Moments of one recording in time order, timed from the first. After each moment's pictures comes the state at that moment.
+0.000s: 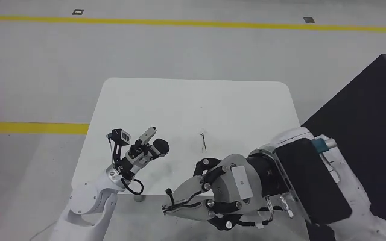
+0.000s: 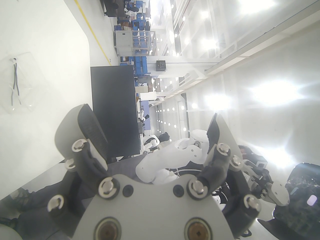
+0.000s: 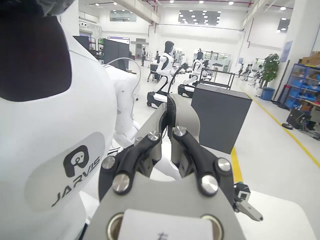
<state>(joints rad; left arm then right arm) 1.46 -1.13 -1.39 -1.89 -0.50 -0.06 -0.55 -0.80 -1.05 1.00 -2.21 -0.13 -0.76 0.42</state>
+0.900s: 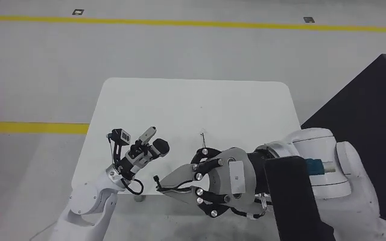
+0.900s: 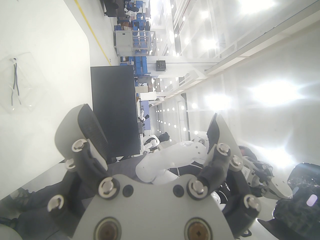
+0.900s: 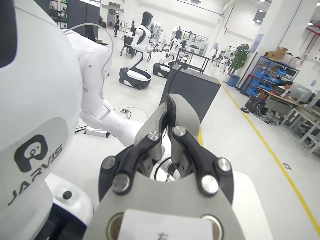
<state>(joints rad) 1.46 -1.13 -1.39 -1.89 -0.50 -0.06 -0.55 -0.81 -1.06 1.08 -2.27 -0.39 -0.70 0.45</state>
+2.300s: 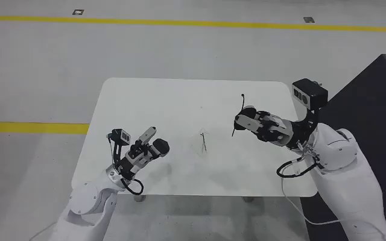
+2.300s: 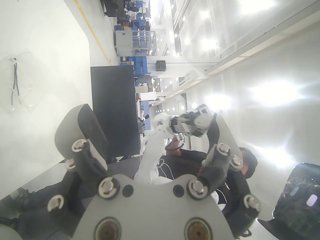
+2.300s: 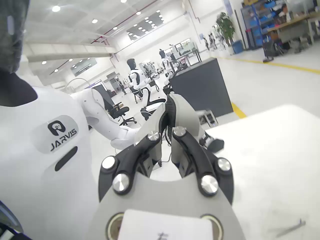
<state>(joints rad) 1.46 -1.13 -1.39 -1.89 -0.50 -0.06 -0.55 -1.11 -0.97 1.41 -1.80 0.32 -0.70 0.87</state>
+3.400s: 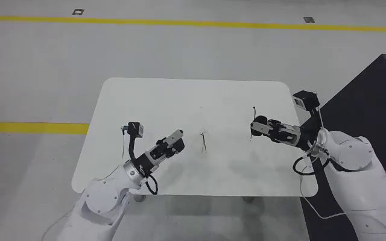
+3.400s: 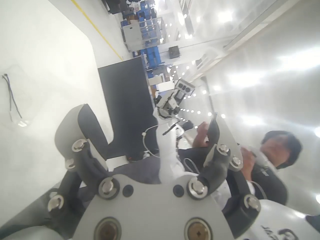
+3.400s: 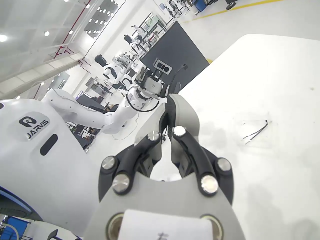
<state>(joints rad) 1.32 -1.15 -1.21 -1.93 -0.14 -0.07 -0.45 -1.17 -0.94 1.51 -1.66 0.36 -0.60 1.08</state>
